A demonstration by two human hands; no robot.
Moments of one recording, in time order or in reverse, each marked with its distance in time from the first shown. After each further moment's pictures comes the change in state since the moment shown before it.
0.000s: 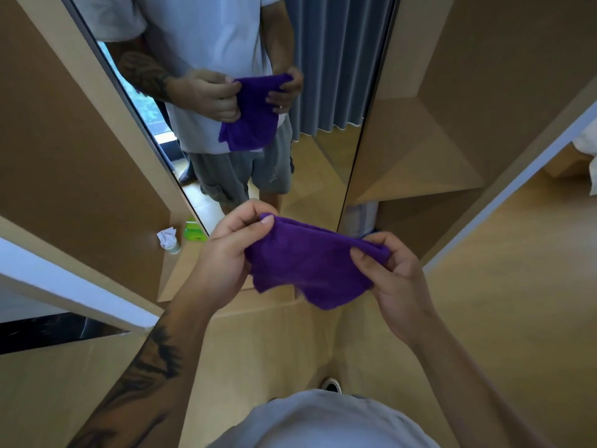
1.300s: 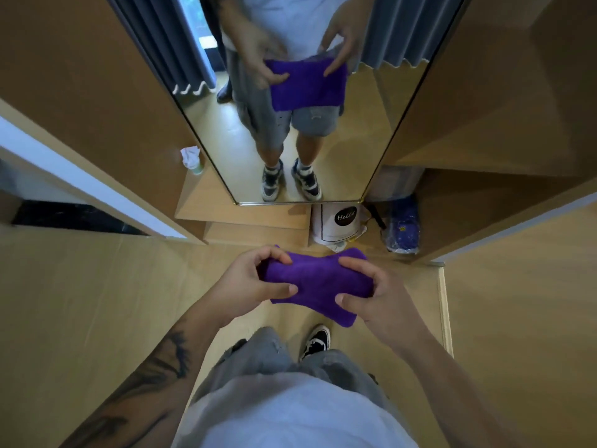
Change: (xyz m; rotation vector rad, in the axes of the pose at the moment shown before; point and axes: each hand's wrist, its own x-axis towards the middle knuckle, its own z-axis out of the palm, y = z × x) left_hand -0.031 -0.136 0.006 0.284 0.231 -0.531; right_hand 0.016 0.076 -0.056 -0.583 -0.292 0.446
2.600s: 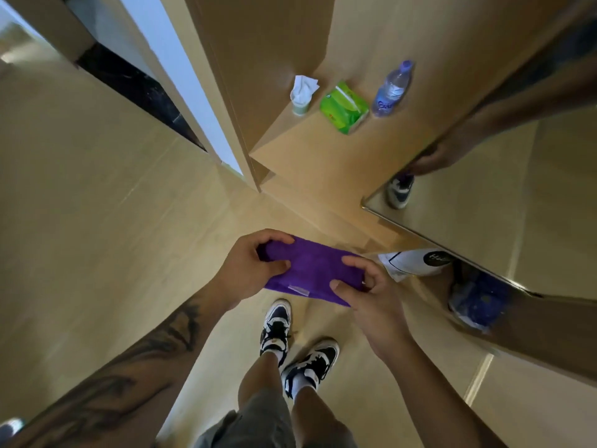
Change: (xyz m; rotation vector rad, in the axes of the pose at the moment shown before) left_hand 0.108 -0.186 -0.165 -0.329 0.467 -0.075; right_hand 0.218 0.032 0.218 0.053 -0.194 0.135
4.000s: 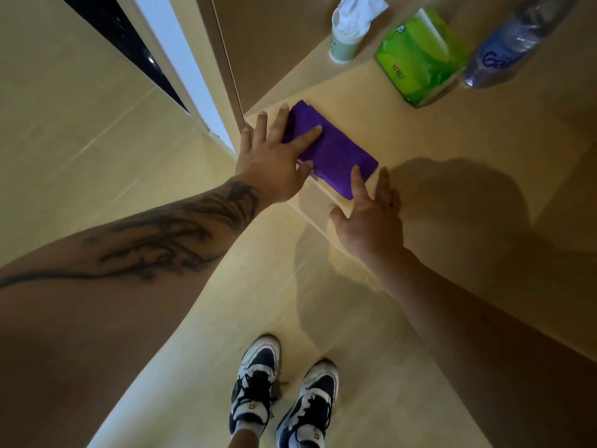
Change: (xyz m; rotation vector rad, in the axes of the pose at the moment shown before) left_hand 0.372 -0.117 -0.020 1.186 0.239 0.251; right_hand 0.374 0.086 0.090 -1.244 0.073 -0.363
